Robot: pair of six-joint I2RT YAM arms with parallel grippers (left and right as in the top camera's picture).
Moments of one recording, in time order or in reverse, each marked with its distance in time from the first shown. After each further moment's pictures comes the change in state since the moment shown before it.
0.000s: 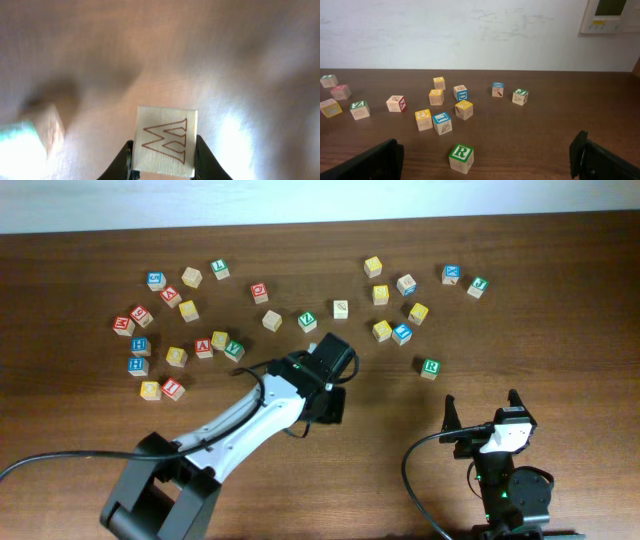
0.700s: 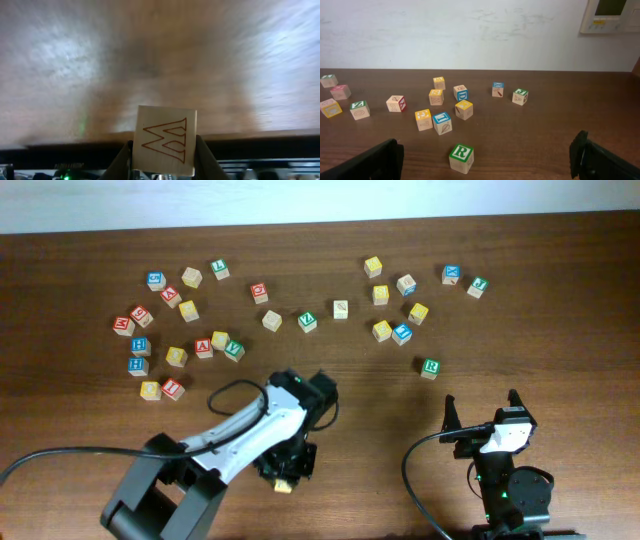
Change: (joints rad) left arm -0.031 -0.003 -0.109 -0.460 0.077 0.000; right arm 0.000 0.000 0.000 0.000 0.000 -0.001
